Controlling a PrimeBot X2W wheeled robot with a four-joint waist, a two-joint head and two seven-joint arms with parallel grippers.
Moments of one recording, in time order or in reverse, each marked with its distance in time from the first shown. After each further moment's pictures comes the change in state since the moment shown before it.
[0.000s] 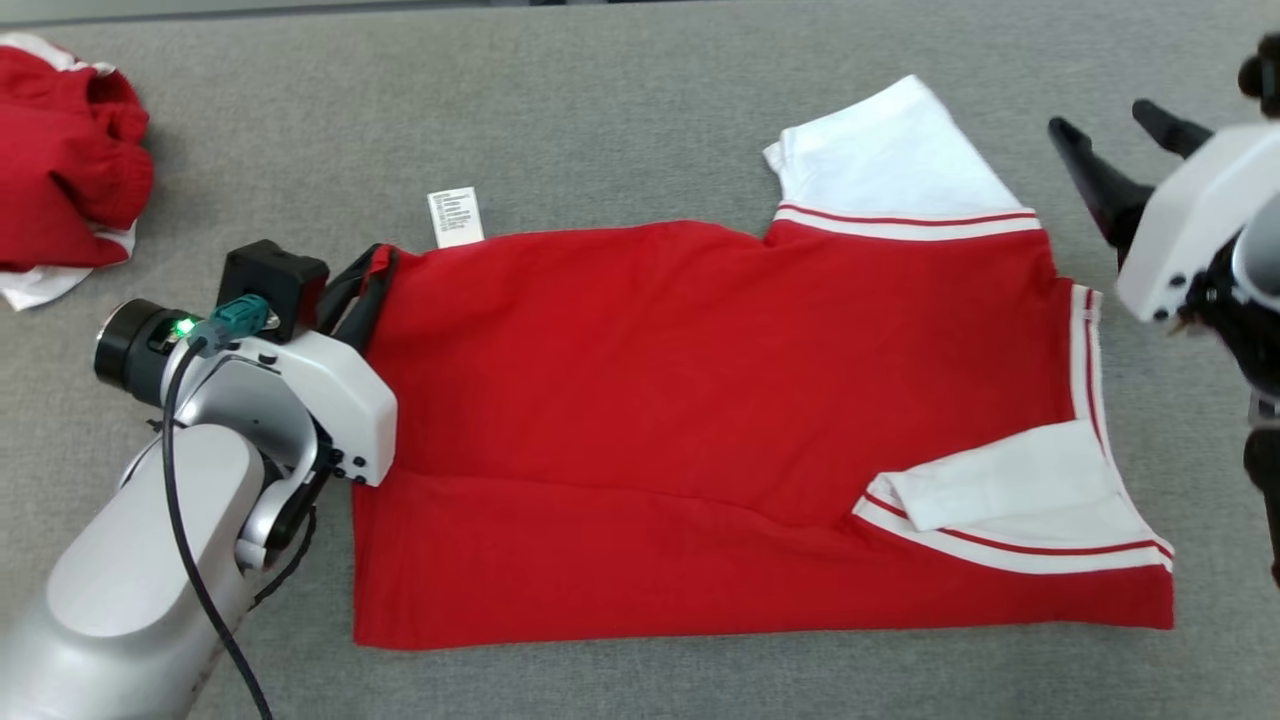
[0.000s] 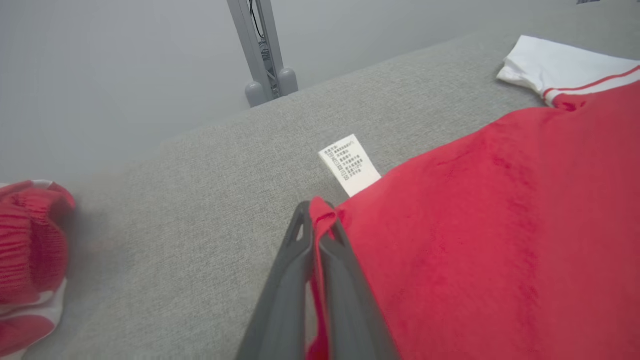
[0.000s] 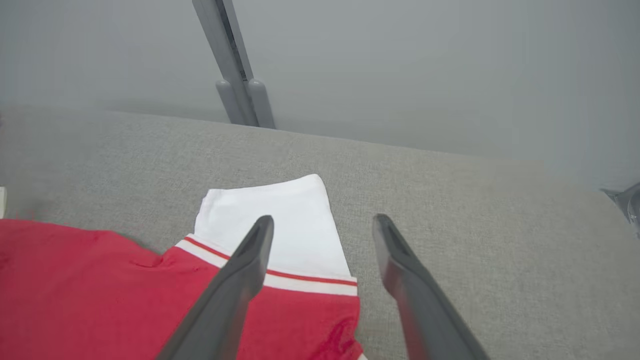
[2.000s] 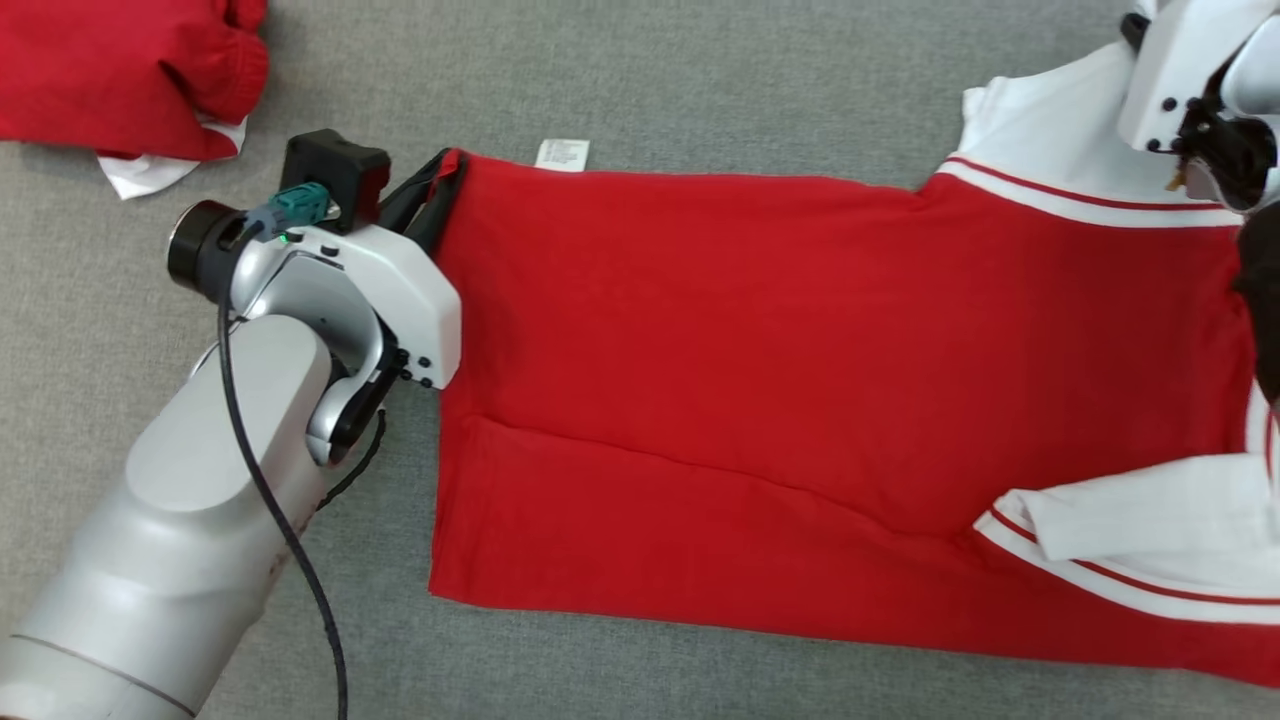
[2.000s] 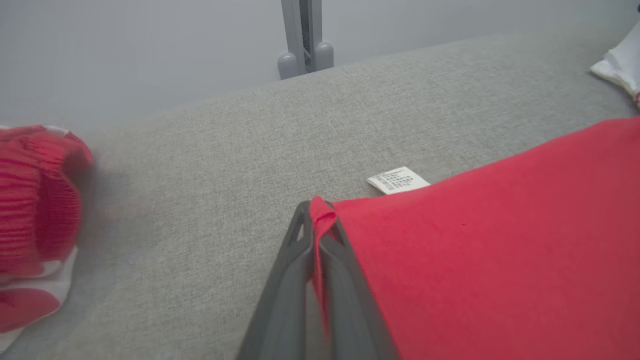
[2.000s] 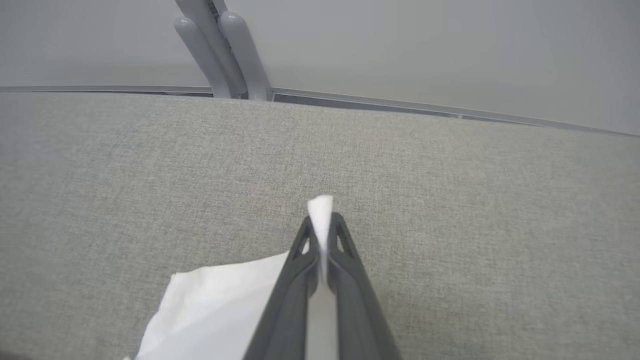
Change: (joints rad) left arm -0.212 -0.171 -0.046 0.234 -0.045 -0.059 -0.056; right arm -0.582 0.076 -0.029 0.933 -0.227 0.000 -0.180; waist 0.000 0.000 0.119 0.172
